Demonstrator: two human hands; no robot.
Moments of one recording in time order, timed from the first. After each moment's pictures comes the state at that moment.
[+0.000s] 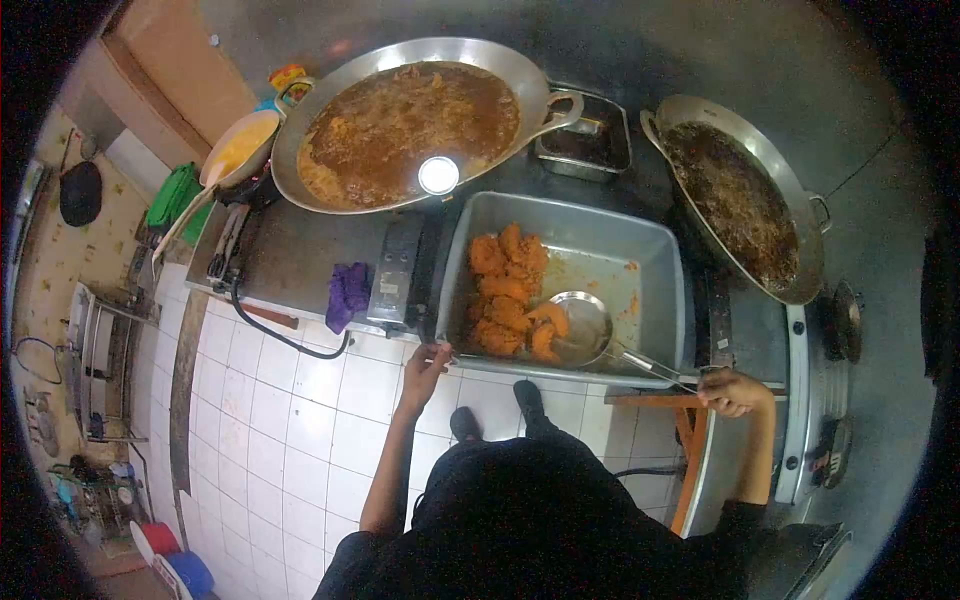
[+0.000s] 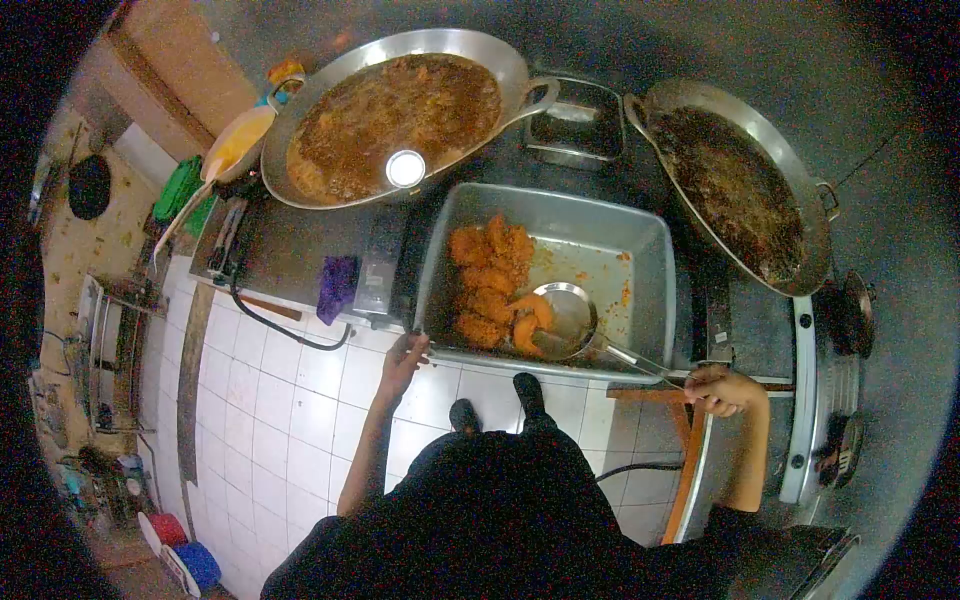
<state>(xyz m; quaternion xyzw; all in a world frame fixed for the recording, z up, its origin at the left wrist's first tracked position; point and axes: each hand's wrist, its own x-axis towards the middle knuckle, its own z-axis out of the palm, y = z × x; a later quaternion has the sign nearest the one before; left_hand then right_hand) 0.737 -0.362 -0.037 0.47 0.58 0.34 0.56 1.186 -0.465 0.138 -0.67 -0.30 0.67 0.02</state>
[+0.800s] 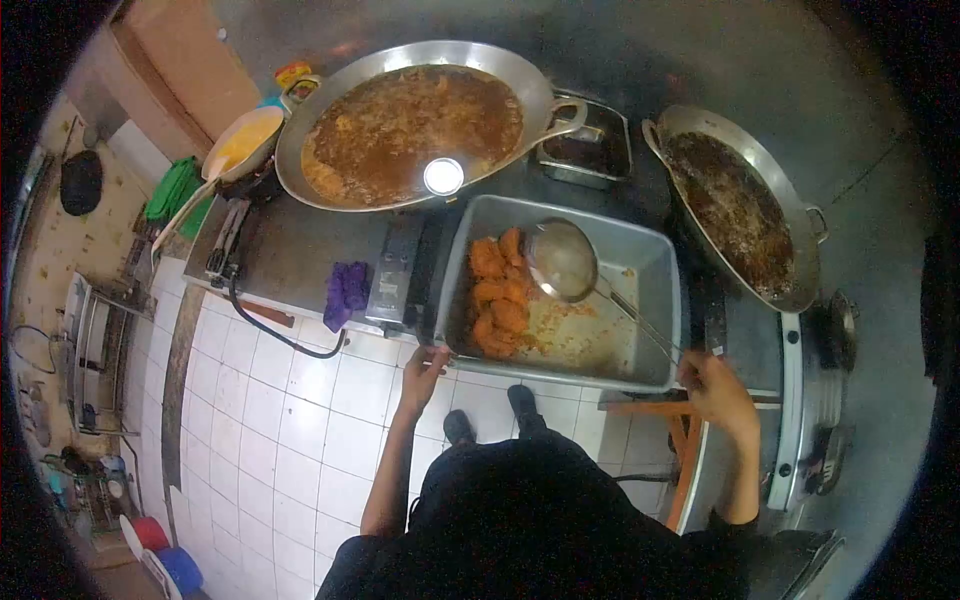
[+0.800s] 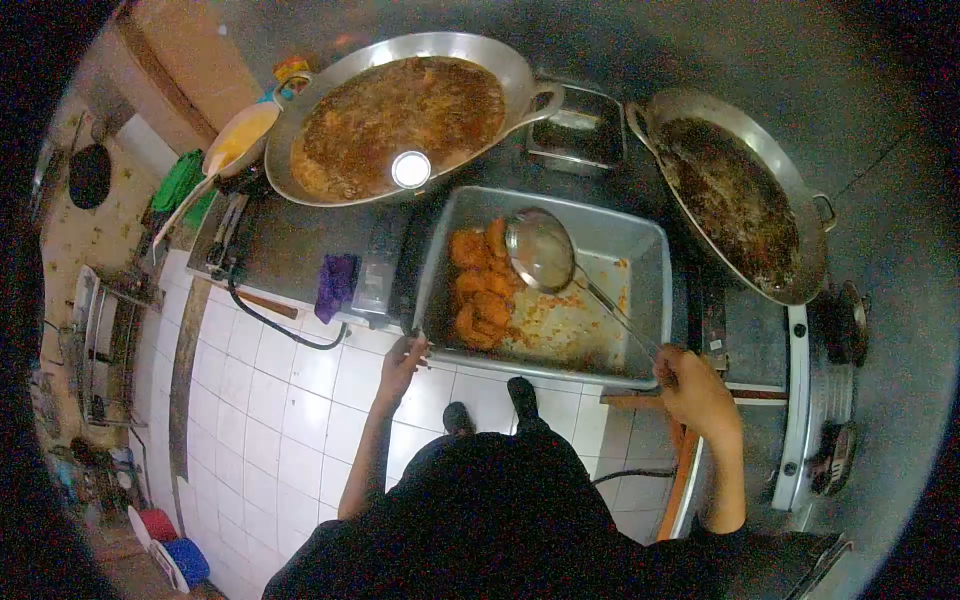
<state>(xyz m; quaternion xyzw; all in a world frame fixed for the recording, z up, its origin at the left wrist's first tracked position) 0.739 -0.366 -0.038 0.47 0.57 0.37 0.56 1.089 -0.452 0.183 -0.73 -0.65 0.22 0.07</state>
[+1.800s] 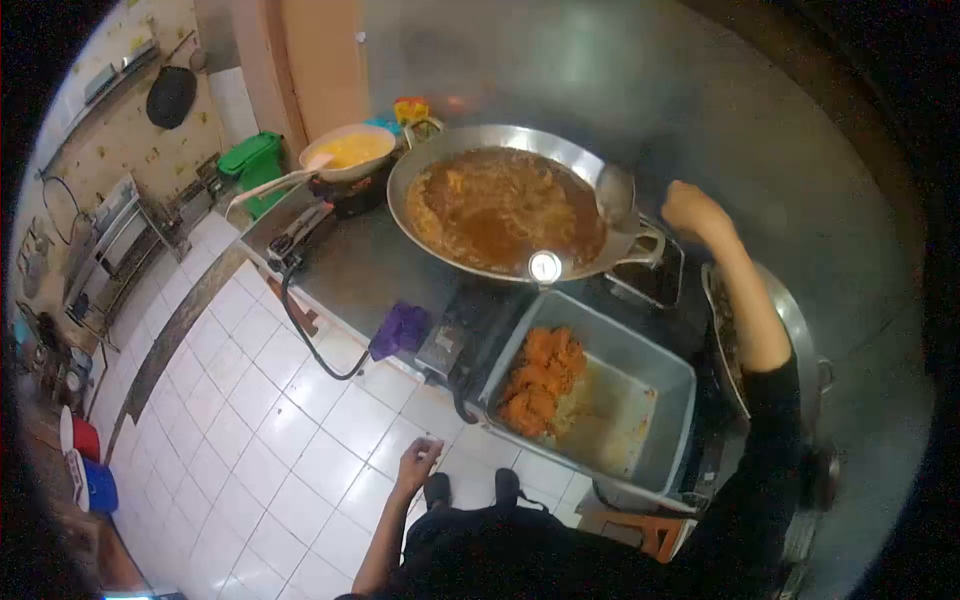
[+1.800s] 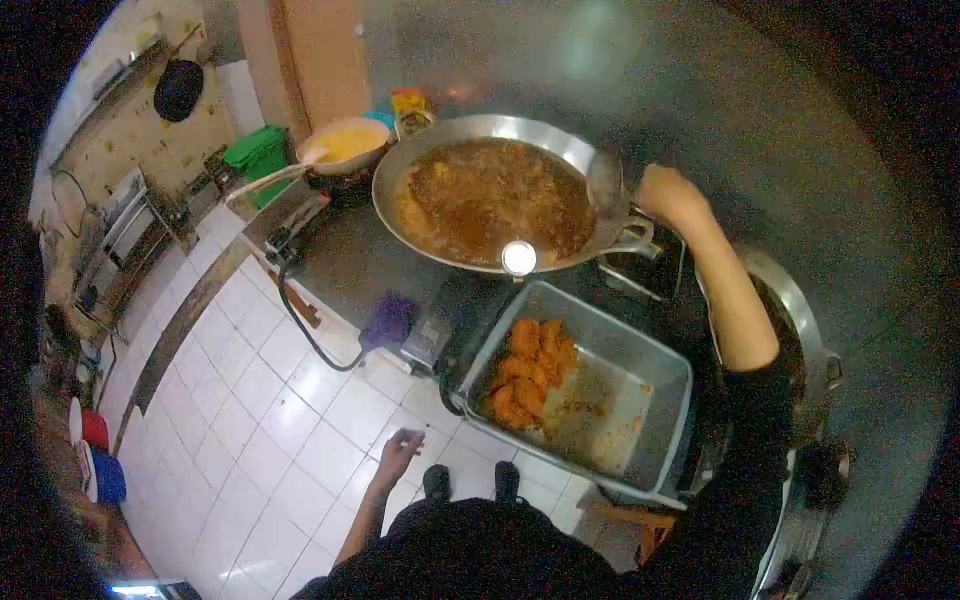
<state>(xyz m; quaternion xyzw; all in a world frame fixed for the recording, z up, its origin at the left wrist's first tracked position) 0.689 -0.440 -0.097 0.39 0.66 0.42 0.49 0.993 -0.143 0.309 -0.67 -0.73 -0.13 0.02</state>
